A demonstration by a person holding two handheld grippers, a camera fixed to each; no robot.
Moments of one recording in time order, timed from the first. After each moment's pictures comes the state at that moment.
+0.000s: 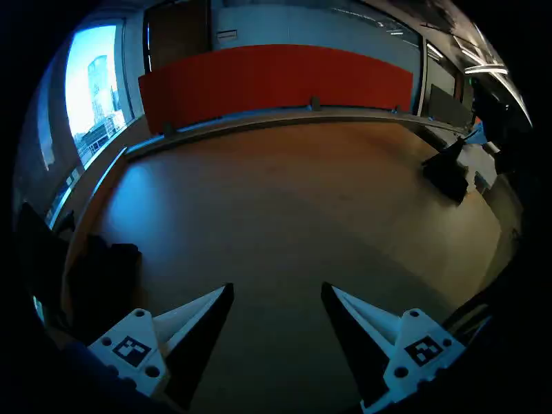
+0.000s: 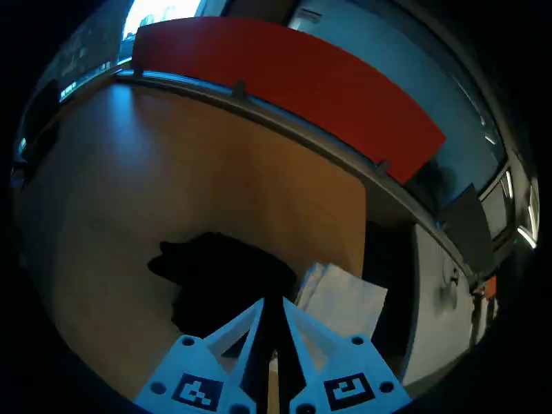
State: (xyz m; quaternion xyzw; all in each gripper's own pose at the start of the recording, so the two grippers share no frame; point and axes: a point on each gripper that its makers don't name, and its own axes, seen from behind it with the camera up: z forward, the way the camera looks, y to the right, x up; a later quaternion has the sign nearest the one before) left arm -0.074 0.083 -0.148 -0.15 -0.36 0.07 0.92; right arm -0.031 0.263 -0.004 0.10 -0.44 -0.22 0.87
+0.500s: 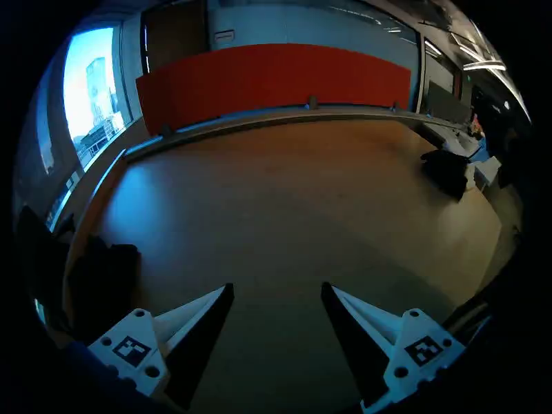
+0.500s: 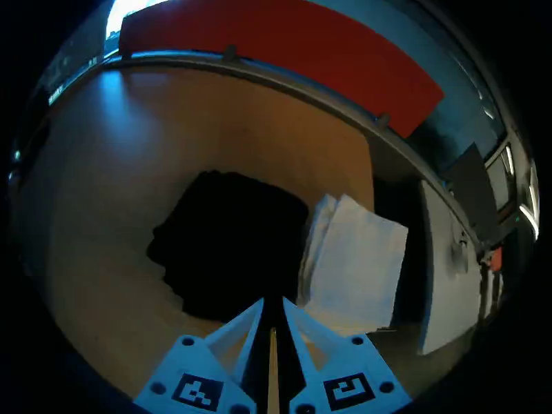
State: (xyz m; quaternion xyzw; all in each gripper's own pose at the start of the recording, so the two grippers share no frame) left arm -0.075 0.085 -0.151 -0.15 -0.36 0.07 0.92; right arm -0.089 0.290 -0.059 0.07 -0.50 -0.19 0.84
